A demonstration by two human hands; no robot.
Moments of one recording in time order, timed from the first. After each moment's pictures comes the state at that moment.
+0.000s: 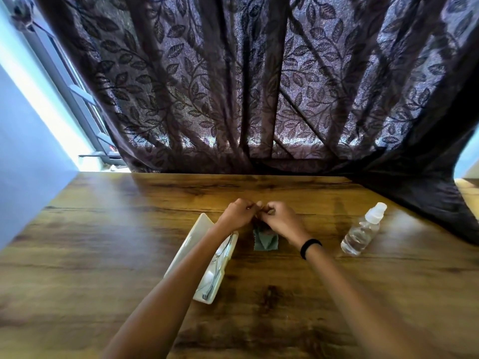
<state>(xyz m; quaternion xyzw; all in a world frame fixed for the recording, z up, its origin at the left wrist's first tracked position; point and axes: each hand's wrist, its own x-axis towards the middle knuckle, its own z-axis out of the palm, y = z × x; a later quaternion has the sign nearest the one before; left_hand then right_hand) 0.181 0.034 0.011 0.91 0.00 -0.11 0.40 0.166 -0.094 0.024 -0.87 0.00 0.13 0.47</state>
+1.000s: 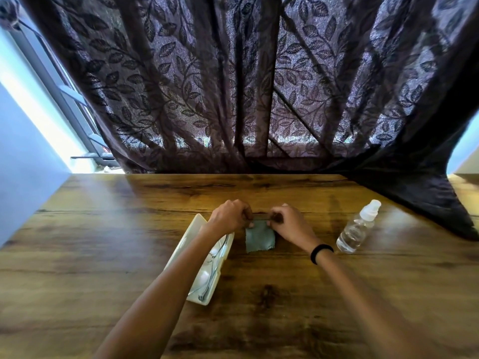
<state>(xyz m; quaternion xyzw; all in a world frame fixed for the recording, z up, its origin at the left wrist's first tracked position) 0.187 0.045 0.004 0.97 -0.09 -0.09 0.22 0.171 -0.129 -0.002 -0.94 -0.12 0.04 0.32</state>
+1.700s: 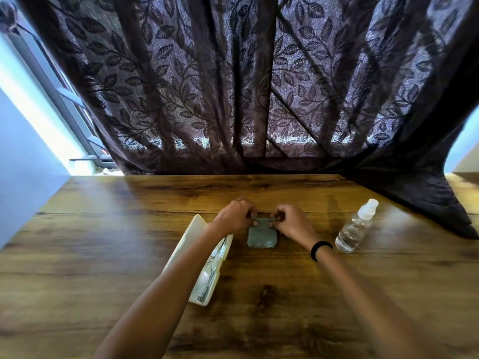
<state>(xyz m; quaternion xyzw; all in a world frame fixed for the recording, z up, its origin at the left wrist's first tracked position) 0.192 0.034 0.002 0.96 -0.15 -0.07 0.21 0.175 -0.132 0.001 -0.93 -0.06 0.06 0.36</state>
